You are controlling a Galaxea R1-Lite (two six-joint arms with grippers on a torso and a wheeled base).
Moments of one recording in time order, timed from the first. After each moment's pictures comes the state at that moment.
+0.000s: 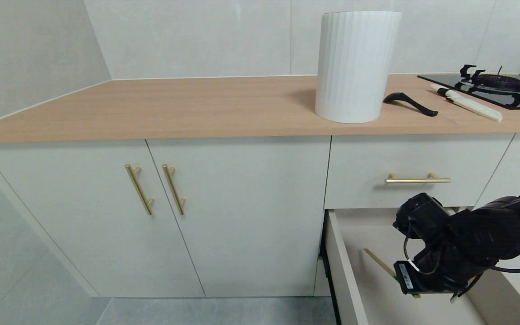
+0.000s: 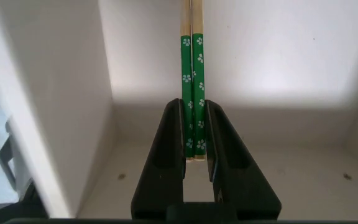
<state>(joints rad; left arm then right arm) 0.01 0.00 0.00 -0.01 -0.01 0.02 0.40 1.89 -0.89 0.26 -0.10 0.38</state>
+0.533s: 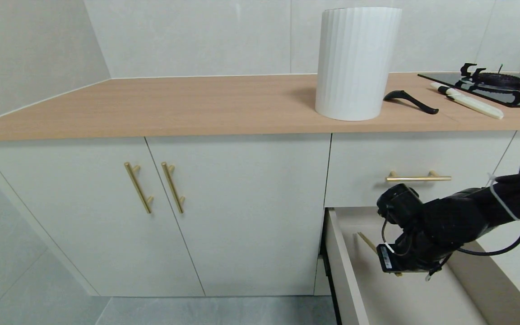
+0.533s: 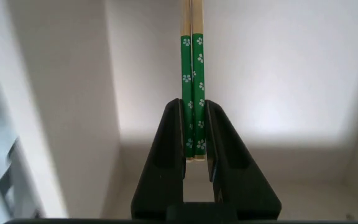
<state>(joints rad) 0.01 0.00 0.00 -0.01 -0.01 0.02 0.40 2.03 -1.05 0.23 -0.18 0.38</state>
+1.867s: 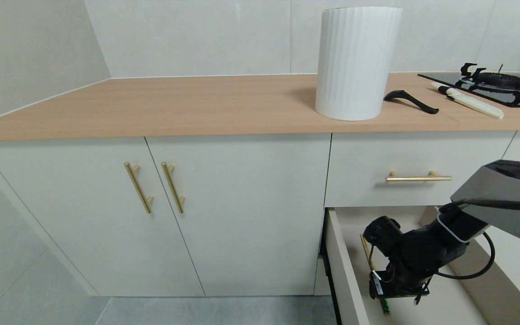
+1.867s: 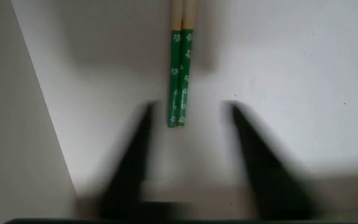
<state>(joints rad) 0.01 0.00 0.00 -0.01 -0.01 0.02 0.41 2.24 -0.97 0.05 -0.20 0.38</state>
